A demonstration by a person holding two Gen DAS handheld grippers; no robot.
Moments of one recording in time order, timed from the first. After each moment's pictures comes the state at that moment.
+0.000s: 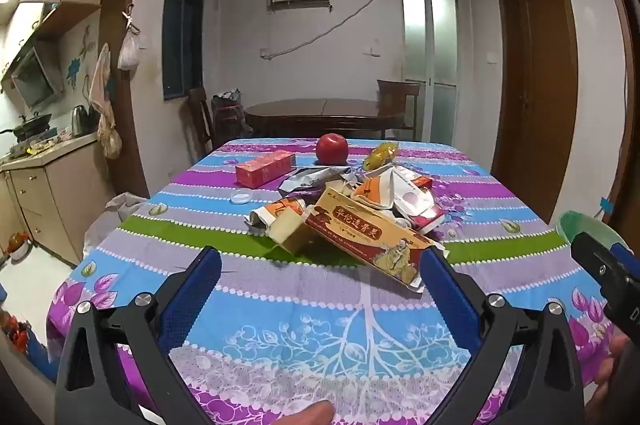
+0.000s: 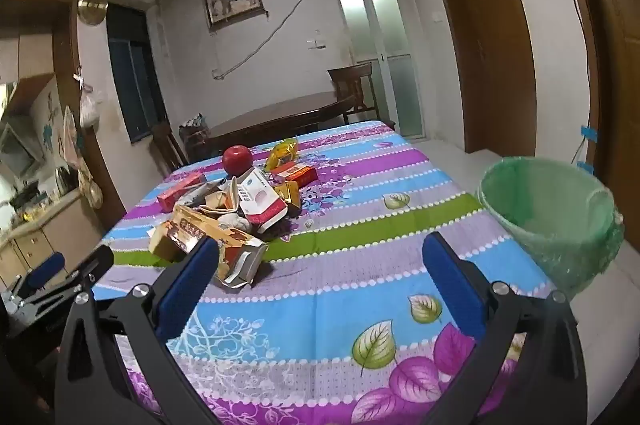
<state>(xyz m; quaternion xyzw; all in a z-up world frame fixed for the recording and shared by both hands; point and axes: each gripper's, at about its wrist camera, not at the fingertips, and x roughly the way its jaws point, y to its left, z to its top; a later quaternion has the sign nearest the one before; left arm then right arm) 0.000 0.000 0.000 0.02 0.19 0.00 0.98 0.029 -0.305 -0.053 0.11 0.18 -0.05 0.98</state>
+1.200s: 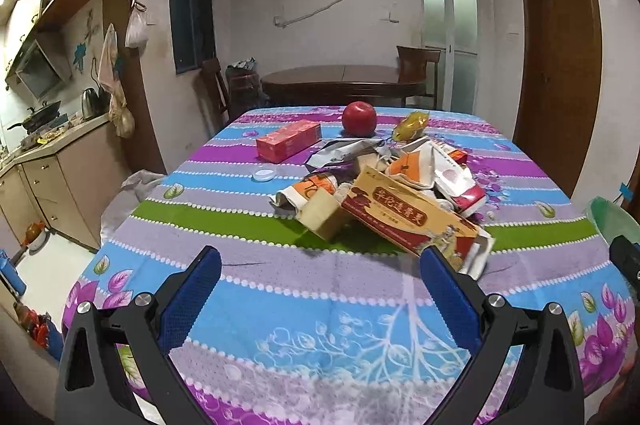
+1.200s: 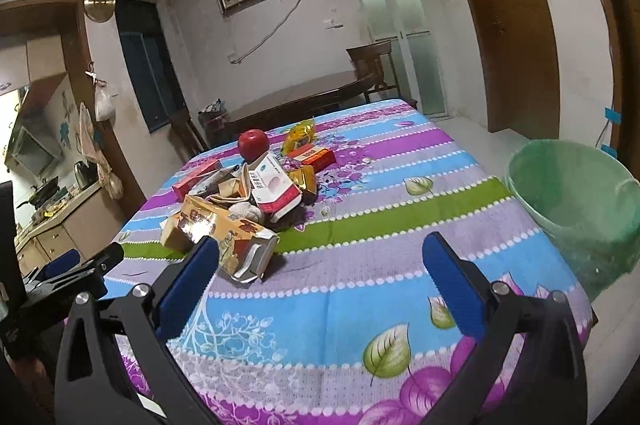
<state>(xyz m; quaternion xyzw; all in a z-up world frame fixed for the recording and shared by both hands) 0.049 0.022 -0.003 0.02 0.26 0.03 0.96 0.051 -0.320 -0.057 0.14 0.21 0.01 0.97</state>
